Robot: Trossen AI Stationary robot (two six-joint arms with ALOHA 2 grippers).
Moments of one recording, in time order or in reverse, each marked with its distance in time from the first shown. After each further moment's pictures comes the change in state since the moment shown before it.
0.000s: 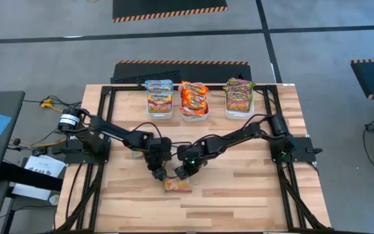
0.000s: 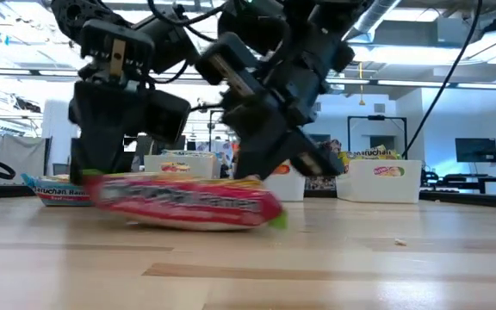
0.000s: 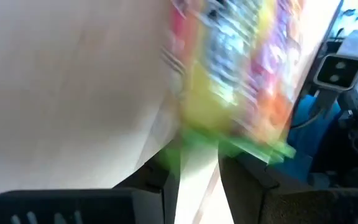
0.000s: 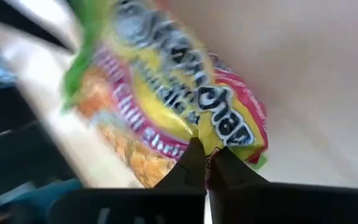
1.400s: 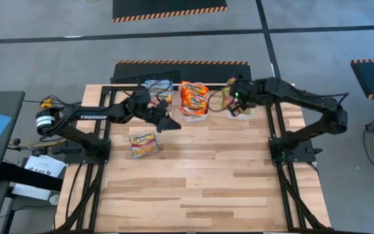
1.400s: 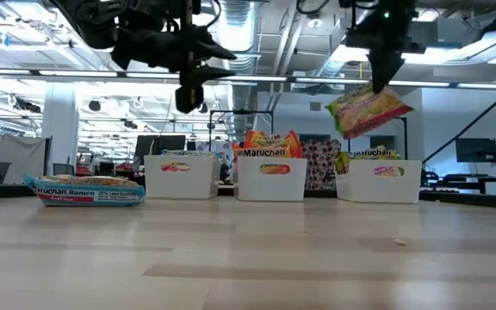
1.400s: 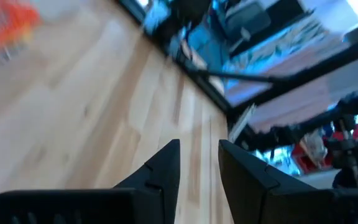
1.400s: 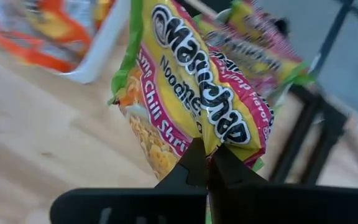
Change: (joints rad) left arm 0.439 -0.312 -0.001 0.431 -0.042 0.056; right arm -0.463 -0.755 0.003 -1.026 0.741 -0.516
